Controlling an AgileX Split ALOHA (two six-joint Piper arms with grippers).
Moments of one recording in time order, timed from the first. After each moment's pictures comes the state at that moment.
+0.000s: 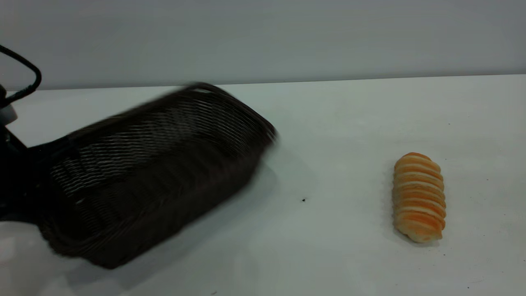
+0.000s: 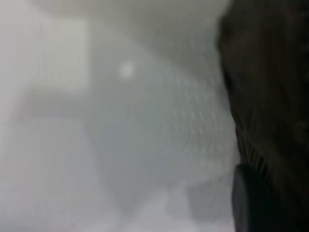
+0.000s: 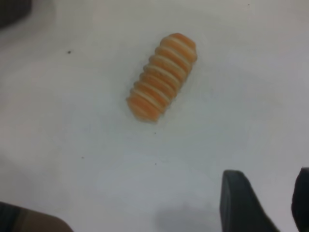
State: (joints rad) left arm -0.05 1.85 -0.68 -0.34 0.10 -0.30; right arm 0.21 0.67 -0.61 0.02 0.83 -0.04
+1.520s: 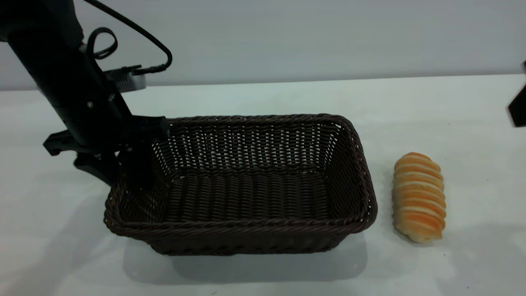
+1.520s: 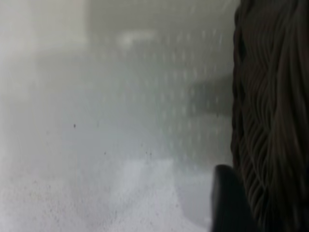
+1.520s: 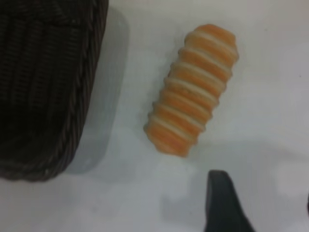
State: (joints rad) left arm -0.23 2.07 -1.16 -0.28 0.56 0.01; right arm 0.21 1.31 -0.62 0.14 0.34 -0.04
